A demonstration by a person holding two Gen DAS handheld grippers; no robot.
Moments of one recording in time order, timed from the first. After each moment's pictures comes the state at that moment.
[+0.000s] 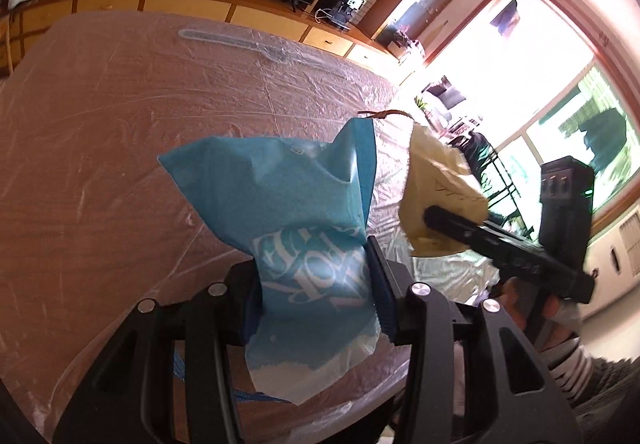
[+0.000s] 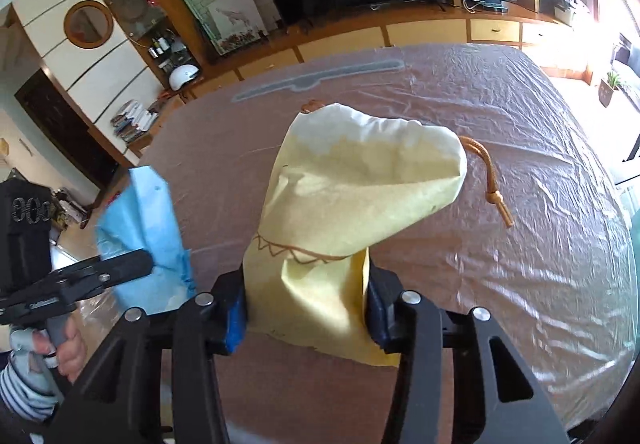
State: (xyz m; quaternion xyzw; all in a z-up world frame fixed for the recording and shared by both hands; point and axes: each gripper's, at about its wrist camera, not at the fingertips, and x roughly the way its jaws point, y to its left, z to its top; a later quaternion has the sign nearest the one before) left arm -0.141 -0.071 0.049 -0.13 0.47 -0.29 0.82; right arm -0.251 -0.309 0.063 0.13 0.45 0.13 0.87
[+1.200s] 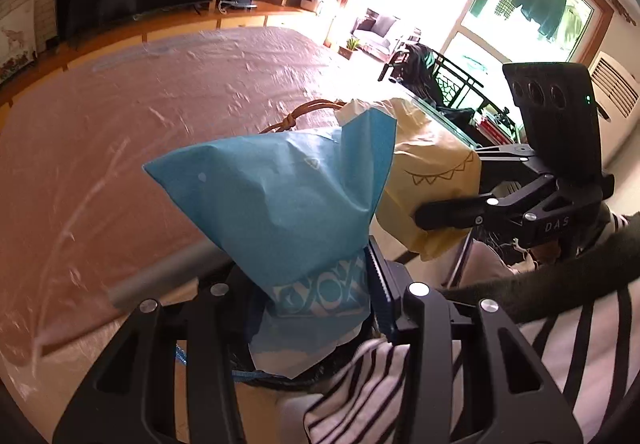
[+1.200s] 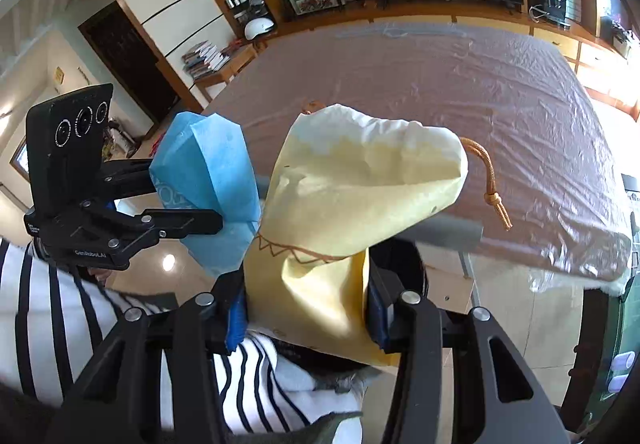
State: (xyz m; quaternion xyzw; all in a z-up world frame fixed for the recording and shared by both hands) left arm -0.261 -0.106 0.060 0.04 0.45 -0.41 0.80; right arm -0.430 -0.288 0.086 0.07 0.47 0.26 0.84
